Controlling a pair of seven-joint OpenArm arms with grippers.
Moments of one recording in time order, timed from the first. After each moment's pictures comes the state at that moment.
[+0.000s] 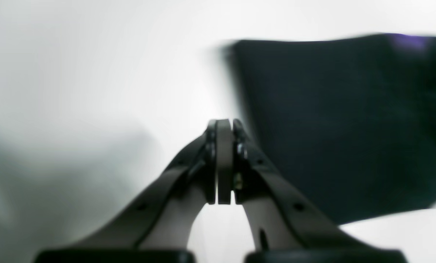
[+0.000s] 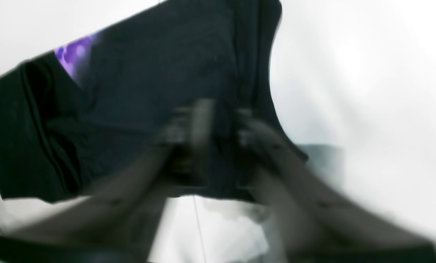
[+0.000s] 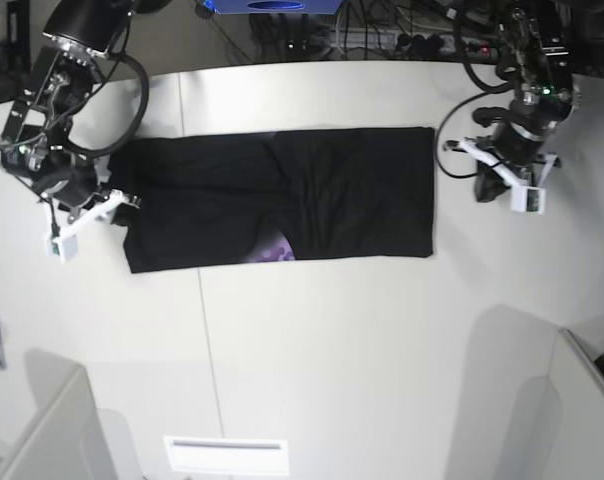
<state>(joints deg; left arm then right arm) 24.8 -16.0 -21.7 109.4 -27.5 -16.2 42.2 -4.0 7.7 25.6 104.4 31.7 10.4 -75.3</state>
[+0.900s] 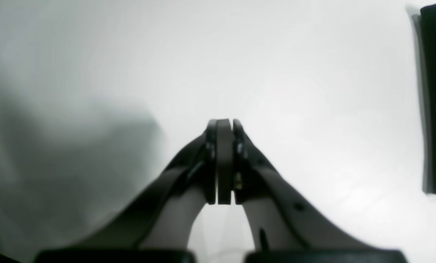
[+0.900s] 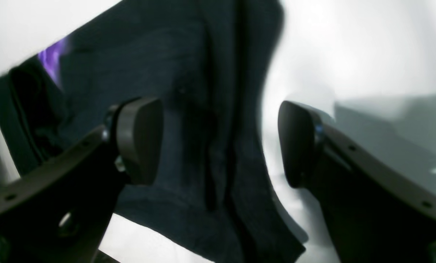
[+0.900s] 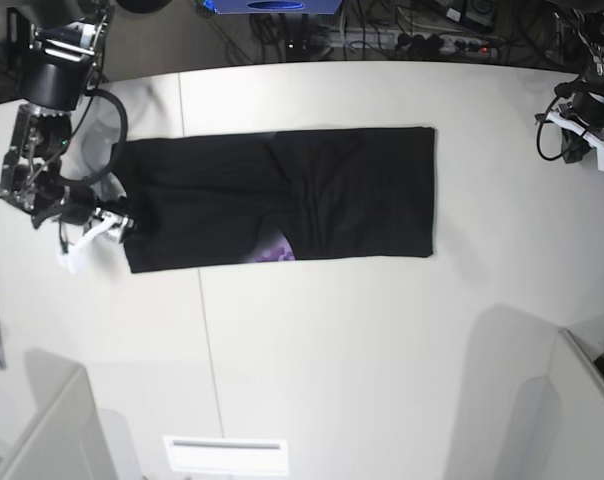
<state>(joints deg) 26.0 -15.8 -46.5 98.6 -27.3 -31.5 42.2 7.1 17.4 20.0 68.4 43.2 21.6 -68.4</state>
